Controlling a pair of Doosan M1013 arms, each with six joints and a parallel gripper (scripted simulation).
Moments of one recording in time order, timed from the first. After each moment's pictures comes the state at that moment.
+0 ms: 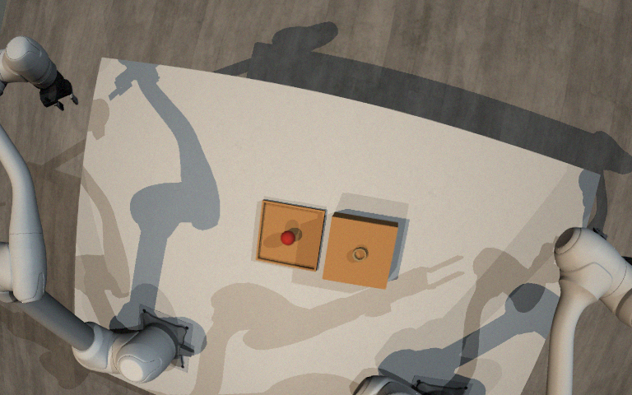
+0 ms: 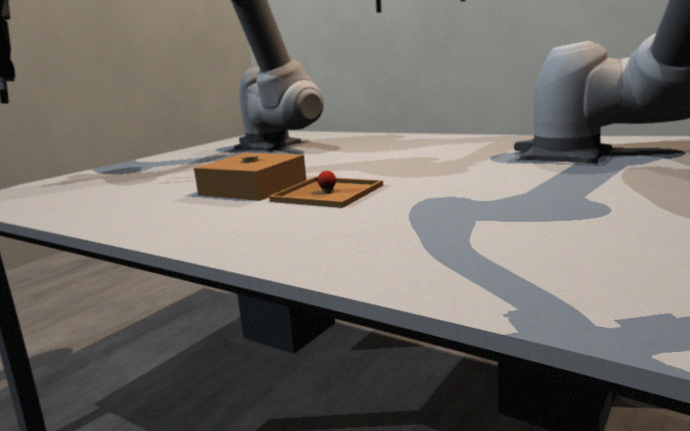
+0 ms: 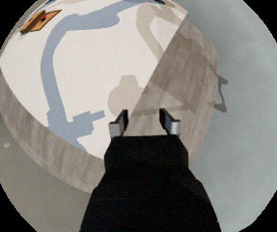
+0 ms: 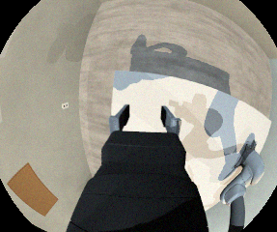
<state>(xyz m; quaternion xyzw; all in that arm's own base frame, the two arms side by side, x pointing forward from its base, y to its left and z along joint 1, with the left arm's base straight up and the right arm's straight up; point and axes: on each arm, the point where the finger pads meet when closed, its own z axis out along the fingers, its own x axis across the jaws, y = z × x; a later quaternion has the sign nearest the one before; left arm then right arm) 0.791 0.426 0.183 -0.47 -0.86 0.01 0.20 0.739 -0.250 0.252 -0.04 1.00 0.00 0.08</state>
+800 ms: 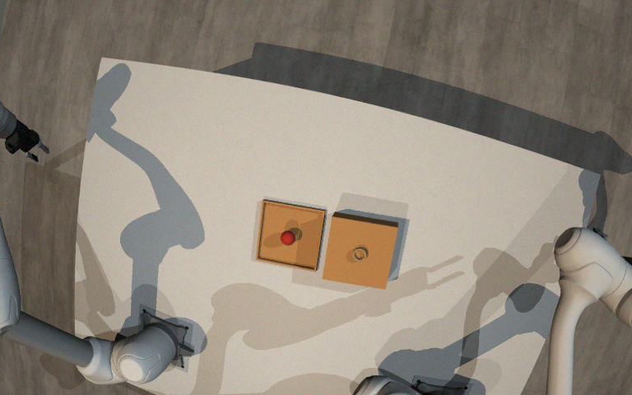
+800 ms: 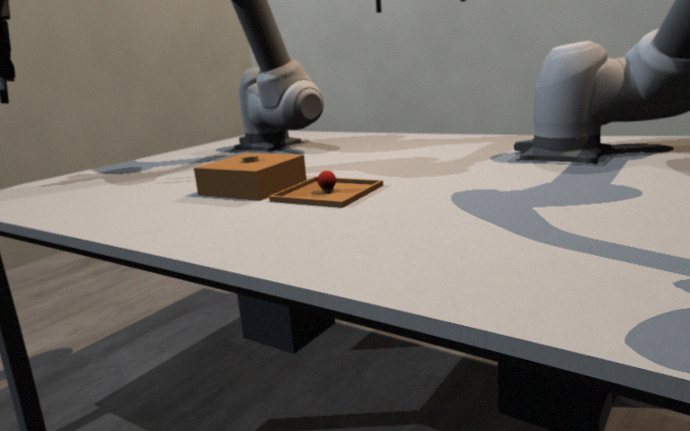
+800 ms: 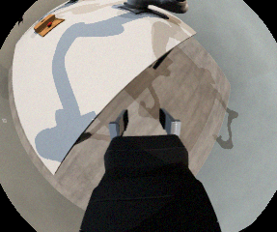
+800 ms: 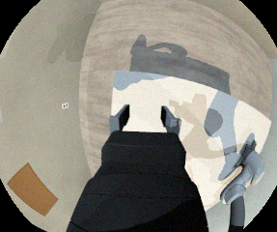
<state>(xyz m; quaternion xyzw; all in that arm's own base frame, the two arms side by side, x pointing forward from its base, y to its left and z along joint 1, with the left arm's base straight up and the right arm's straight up) 0.596 0.531 0.177 -0.36 -0.91 0.12 0.19 0.739 -0.250 0.252 -0.04 1.00 0.00 0.08</state>
